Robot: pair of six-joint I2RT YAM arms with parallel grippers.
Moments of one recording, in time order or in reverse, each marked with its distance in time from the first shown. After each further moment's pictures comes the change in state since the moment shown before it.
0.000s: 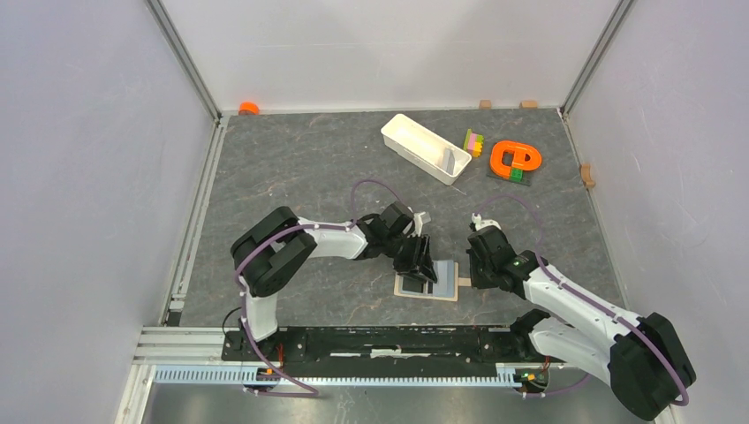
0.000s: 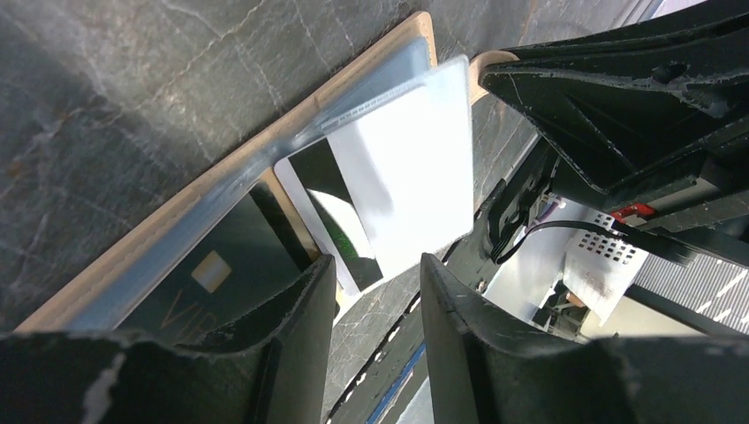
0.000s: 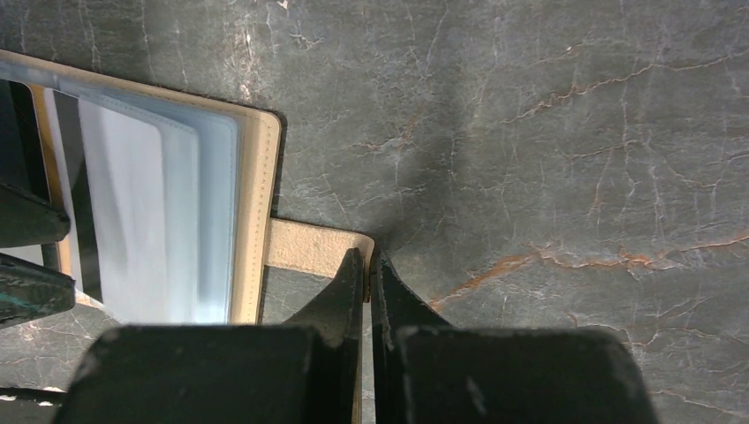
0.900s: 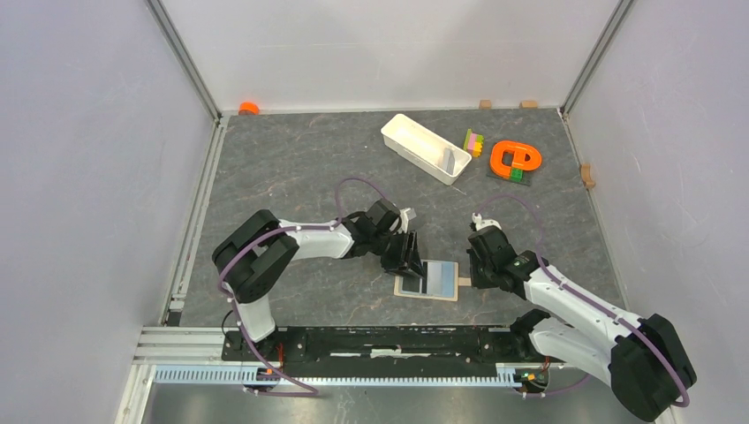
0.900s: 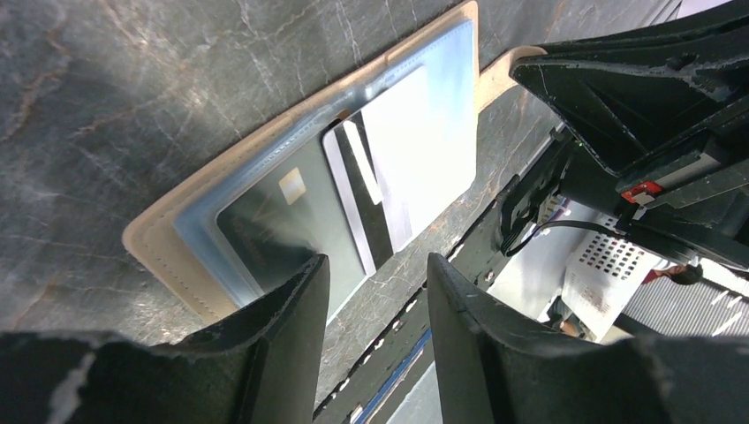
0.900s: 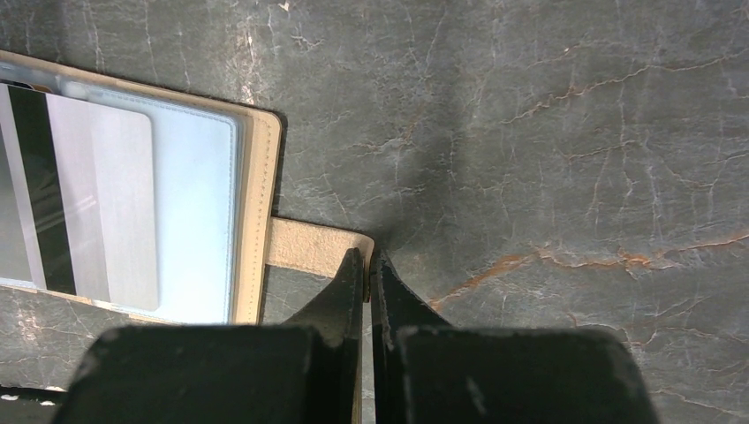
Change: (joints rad) left arm 0.054 -0.098 -0.072 -0.054 -0.029 0.002; right arm 0.000 -0.008 0.000 -0.002 0.002 0.000
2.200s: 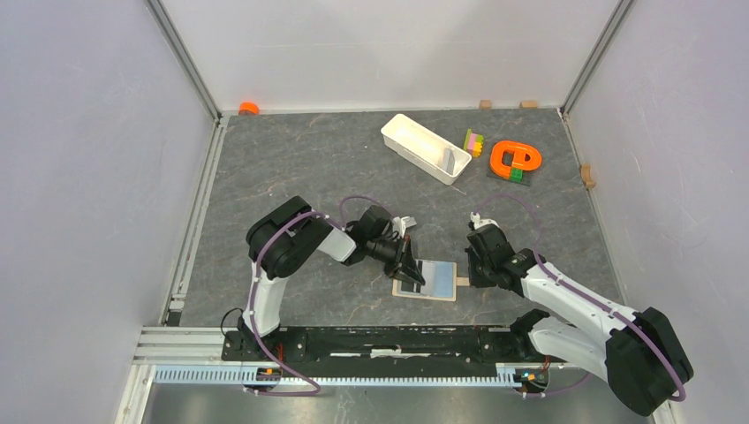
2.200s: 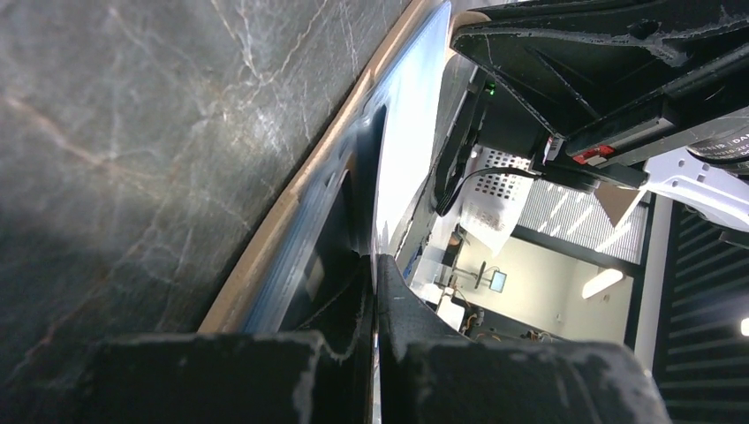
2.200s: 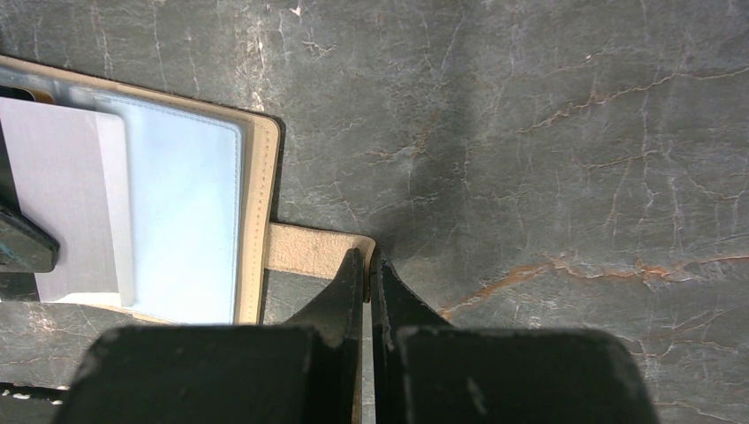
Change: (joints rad) left arm 0.076 0.263 -0.089 0.520 0.392 -0.173; right arm -0.006 0.040 0.004 0.026 -0.028 0.000
